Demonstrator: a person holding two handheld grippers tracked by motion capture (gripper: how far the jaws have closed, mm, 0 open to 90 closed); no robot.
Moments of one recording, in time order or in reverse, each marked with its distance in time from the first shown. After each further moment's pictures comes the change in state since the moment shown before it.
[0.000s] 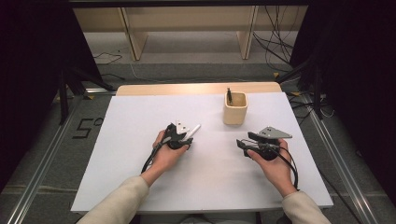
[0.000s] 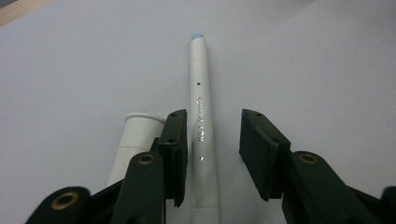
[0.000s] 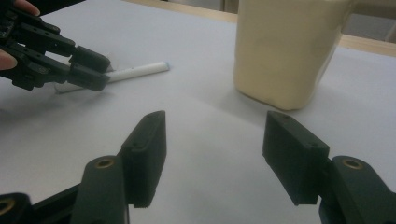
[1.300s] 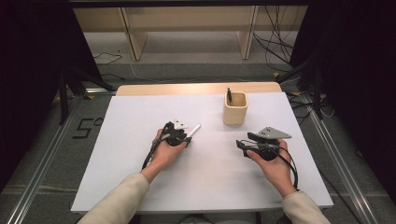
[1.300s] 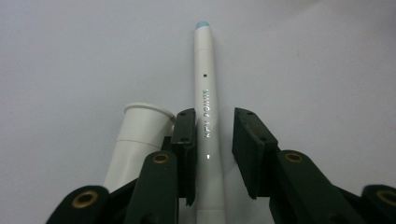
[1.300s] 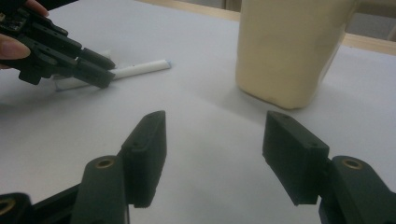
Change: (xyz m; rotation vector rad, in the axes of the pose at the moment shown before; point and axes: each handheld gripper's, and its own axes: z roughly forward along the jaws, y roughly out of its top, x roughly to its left) left arm 0.011 0.001 0.005 0.043 -0.060 -0.085; right arm 0.001 0.000 0.001 0.007 0.003 -0.005
